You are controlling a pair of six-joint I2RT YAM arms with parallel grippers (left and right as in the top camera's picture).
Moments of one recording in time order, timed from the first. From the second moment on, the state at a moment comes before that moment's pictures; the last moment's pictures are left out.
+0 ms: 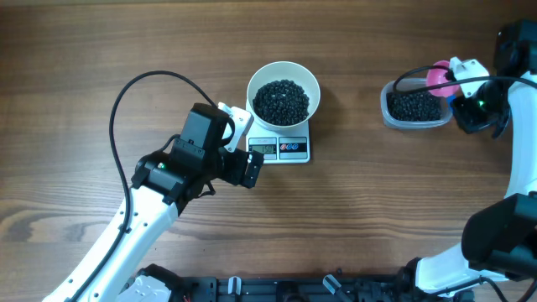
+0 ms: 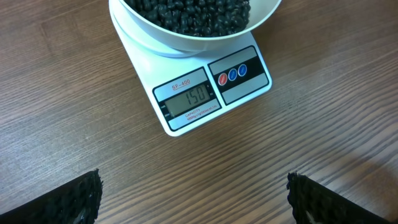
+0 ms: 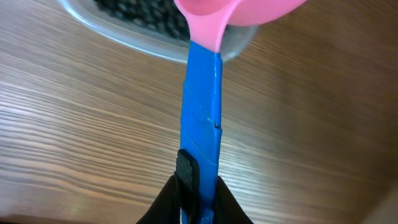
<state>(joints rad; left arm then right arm) -0.46 1.21 0.95 -0.73 0.14 -0.07 -0.28 1.74 1.65 -1.37 0.11 -0.64</state>
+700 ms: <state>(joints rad) -0.46 1.21 0.95 -0.73 0.14 -0.07 -0.11 1.74 1.48 -1.17 0.54 -0.65</state>
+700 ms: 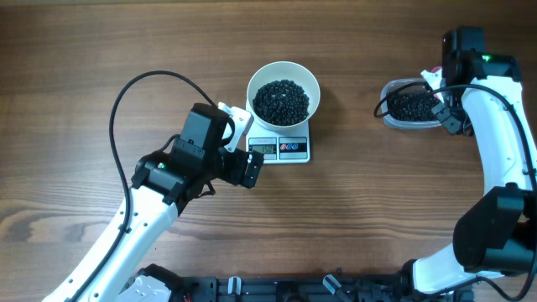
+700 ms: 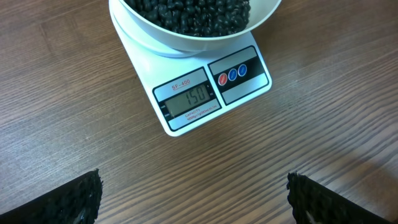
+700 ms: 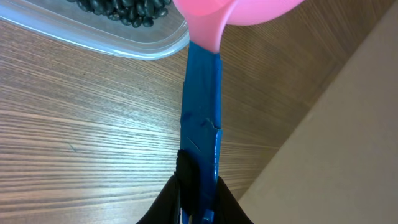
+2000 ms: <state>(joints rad) -0.46 1.21 0.95 -0.73 0.14 -0.07 -0.11 1.48 1.48 -1.22 0.06 -0.43</state>
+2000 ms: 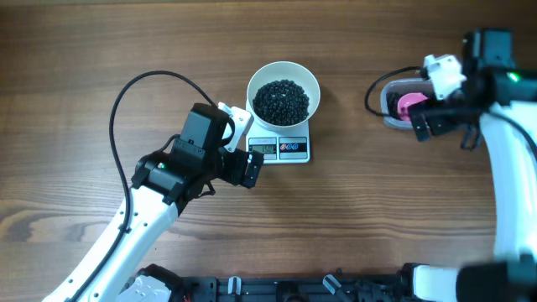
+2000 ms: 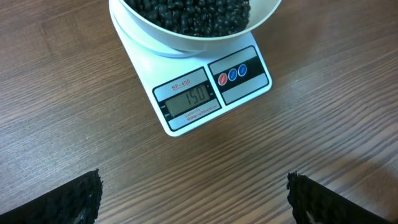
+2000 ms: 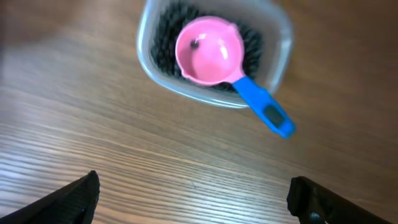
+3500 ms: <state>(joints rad) -0.46 1.21 0.95 -0.73 0.13 -0.07 -0.10 0.99 1.44 -1.20 -0.09 -0.14</state>
